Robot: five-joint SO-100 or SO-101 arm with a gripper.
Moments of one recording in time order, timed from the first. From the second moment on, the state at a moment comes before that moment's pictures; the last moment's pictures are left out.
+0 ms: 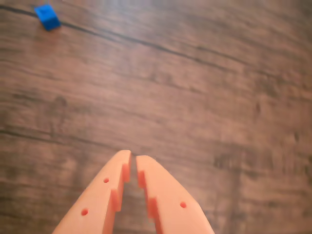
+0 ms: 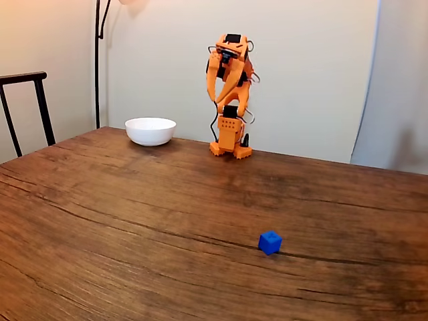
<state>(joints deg) 4.6 143.4 117.8 65.4 111.6</state>
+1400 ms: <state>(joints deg) -9.7 91.4 101.7 20.0 111.5</state>
